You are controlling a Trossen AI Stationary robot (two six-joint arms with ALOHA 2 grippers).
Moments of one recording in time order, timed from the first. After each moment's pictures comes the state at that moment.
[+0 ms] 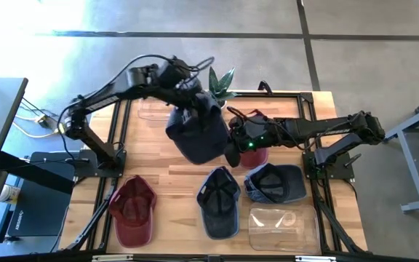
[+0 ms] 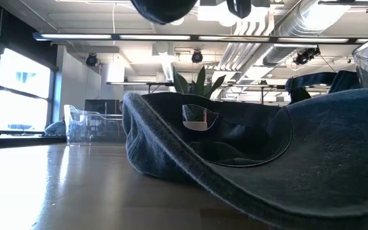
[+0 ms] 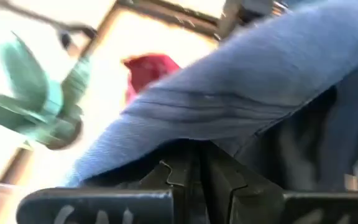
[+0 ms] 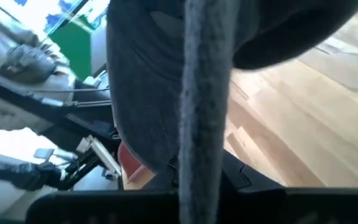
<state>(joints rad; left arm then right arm) 0.30 1.58 1.91 -1.04 0.19 -0.11 0.09 1.43 1.33 -0.32 0.10 0.78</state>
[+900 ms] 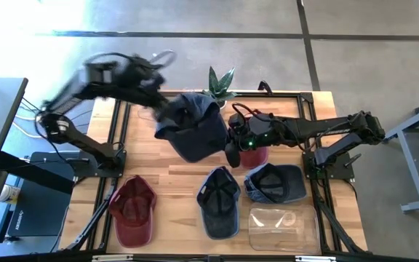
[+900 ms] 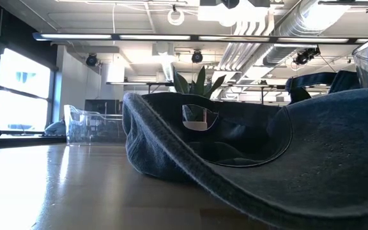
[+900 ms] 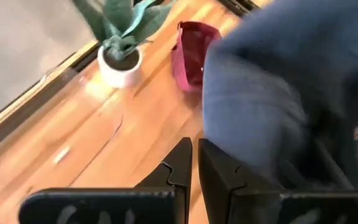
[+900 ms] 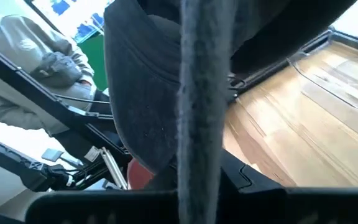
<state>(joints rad) 0.26 1.40 1.95 -1.33 -0.05 -0.42 0.09 1.43 1.33 -0.16 0.07 0.62</state>
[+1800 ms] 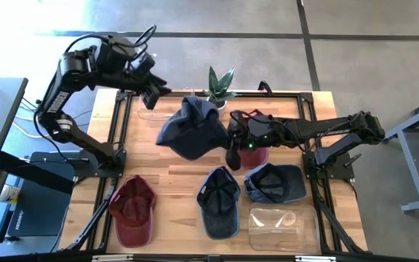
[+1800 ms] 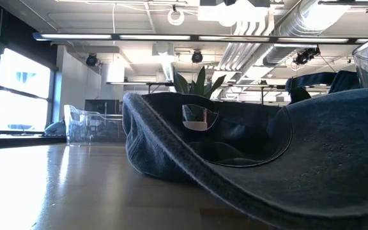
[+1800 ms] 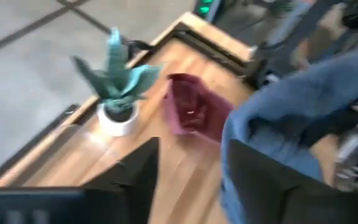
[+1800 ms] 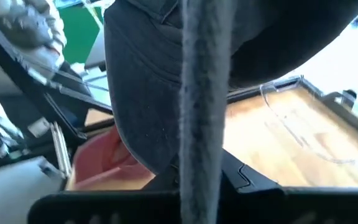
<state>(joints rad) 0.36 1.43 2.22 -1.38 0.04 -0.30 0.10 1.43 1.33 -0.19 0.16 0.29</state>
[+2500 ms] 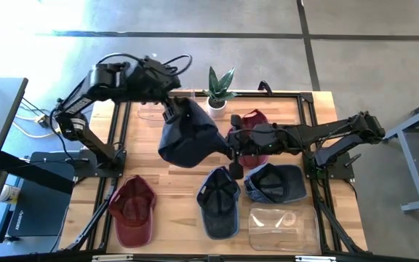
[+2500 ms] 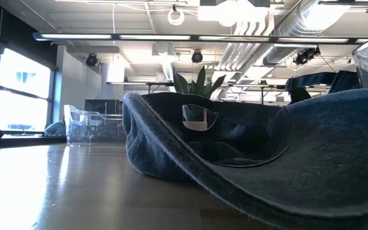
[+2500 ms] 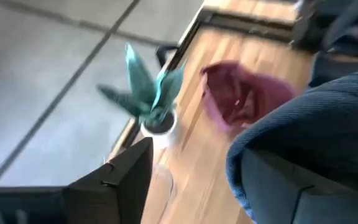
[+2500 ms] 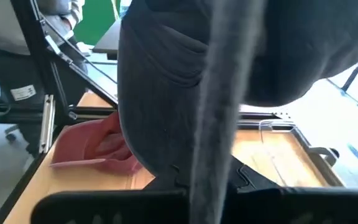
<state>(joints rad) 0.15 1.57 2.29 -1.39 -0.34 -0.08 0.20 1.43 1.33 -0.12 0.23 0.01</state>
